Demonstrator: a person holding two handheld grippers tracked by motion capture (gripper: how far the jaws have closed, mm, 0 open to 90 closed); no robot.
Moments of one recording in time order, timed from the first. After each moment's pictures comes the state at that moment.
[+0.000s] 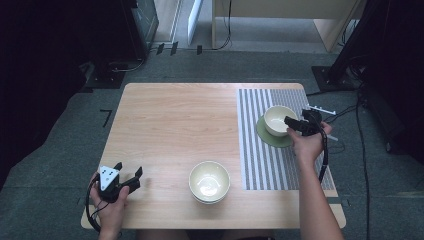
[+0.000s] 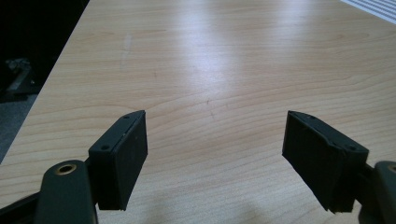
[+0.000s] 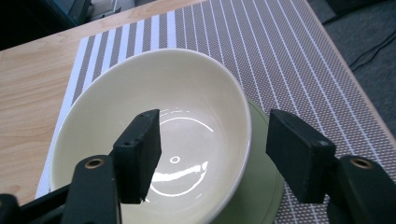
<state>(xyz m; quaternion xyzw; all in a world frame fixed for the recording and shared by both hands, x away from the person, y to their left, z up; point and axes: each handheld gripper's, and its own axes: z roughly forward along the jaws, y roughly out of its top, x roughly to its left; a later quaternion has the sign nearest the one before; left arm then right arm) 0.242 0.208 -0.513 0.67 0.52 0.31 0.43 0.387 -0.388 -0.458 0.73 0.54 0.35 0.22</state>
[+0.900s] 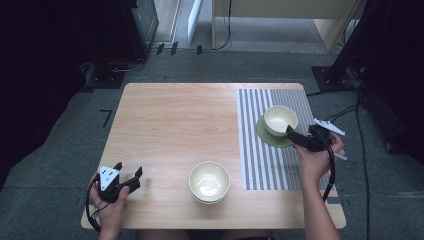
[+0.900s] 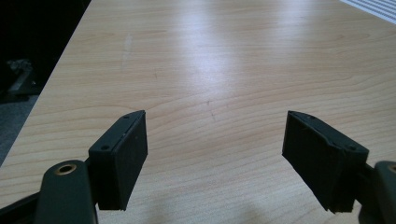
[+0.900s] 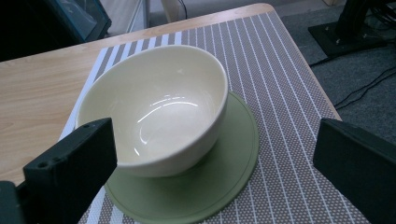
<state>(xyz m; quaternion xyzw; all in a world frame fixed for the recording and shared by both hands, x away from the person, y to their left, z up) 0.242 0.207 -0.513 0.67 0.52 0.31 0.43 0.330 -0.391 -0.461 0.69 0.54 0.39 0.28</state>
